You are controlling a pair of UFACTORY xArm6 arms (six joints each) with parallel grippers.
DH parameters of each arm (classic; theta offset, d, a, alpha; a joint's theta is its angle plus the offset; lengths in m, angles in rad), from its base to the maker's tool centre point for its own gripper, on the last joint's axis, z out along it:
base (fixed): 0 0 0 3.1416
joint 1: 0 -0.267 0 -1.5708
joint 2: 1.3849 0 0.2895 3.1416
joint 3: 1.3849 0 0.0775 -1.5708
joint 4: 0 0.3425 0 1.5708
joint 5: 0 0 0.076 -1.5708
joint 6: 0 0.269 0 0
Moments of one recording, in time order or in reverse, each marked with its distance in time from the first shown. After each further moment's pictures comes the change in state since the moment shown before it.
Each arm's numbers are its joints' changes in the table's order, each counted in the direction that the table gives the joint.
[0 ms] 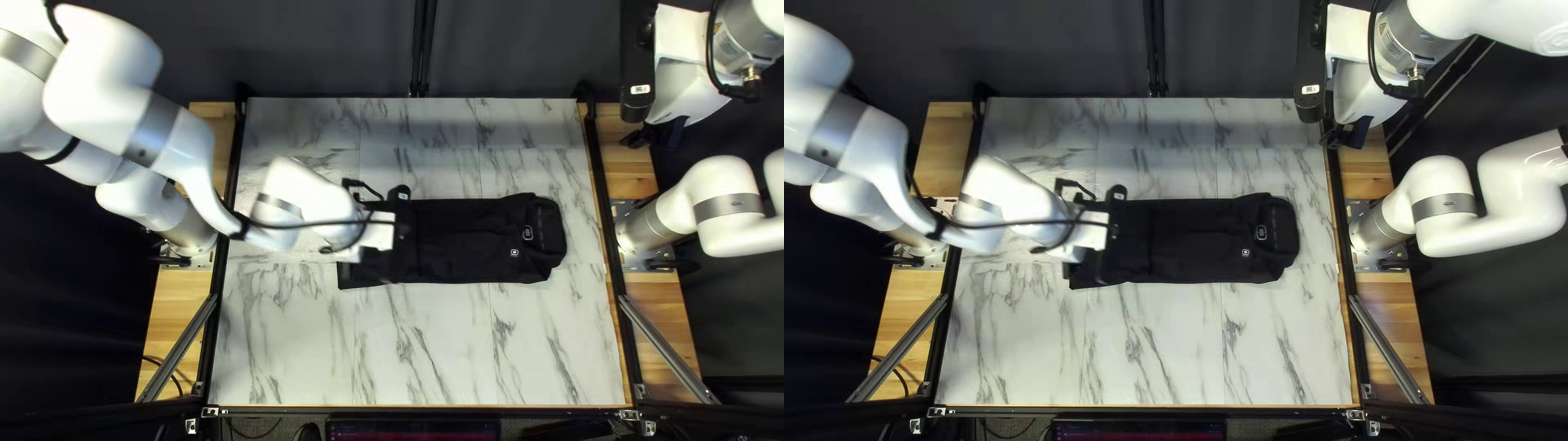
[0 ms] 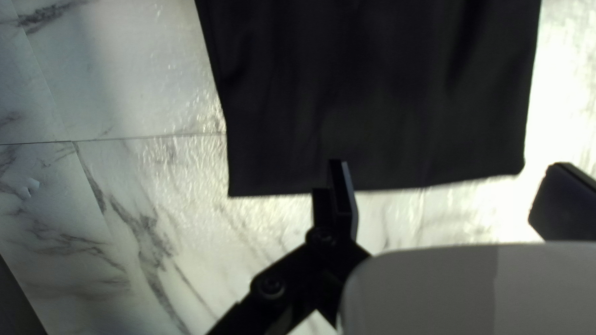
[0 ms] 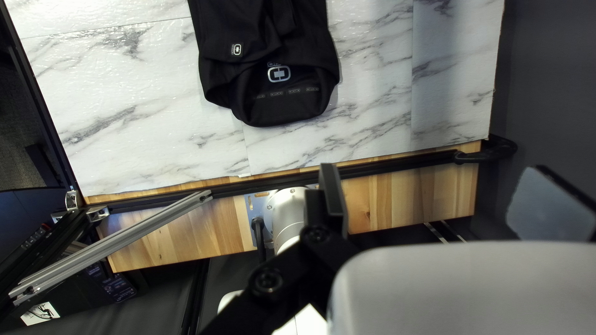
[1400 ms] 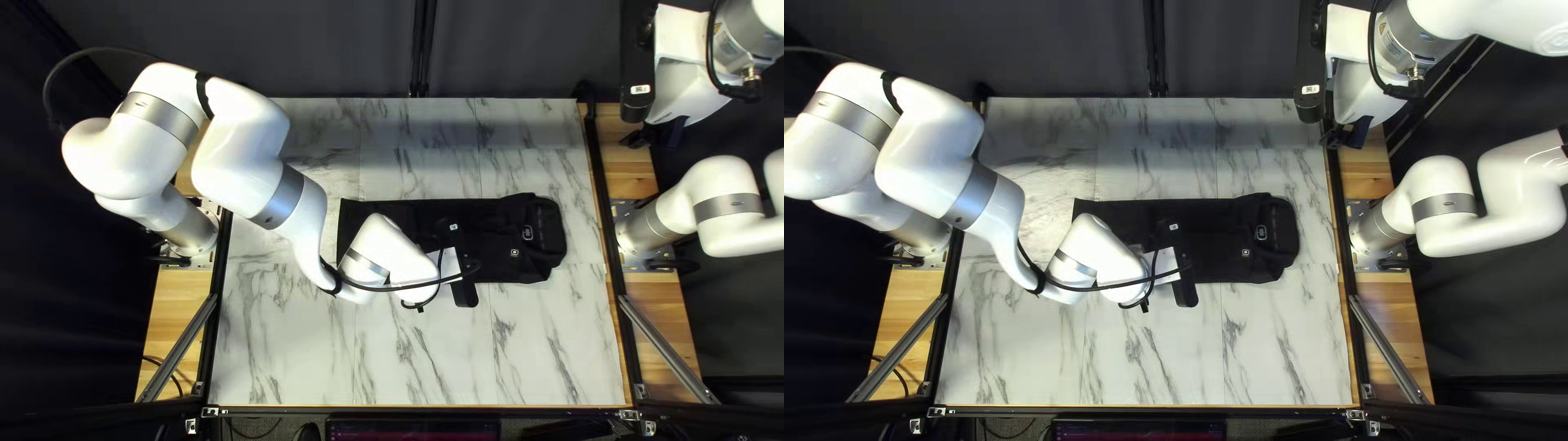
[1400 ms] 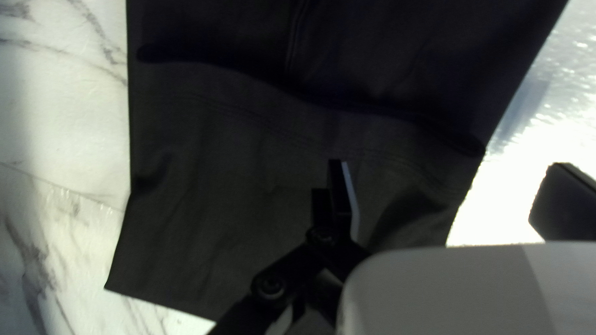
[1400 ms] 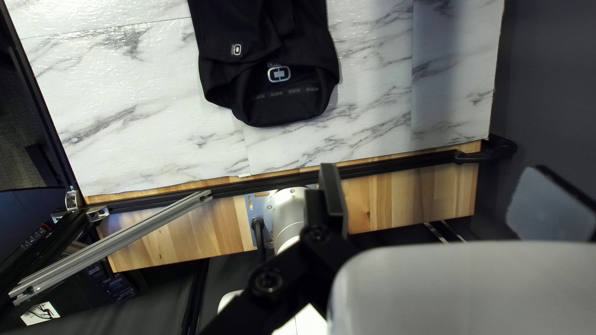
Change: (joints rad) left arm -0.039 -0.353 -0.247 -0.028 -0.083 -0.152; right arm 0.000 0.000 0.000 0.000 0.000 0.000
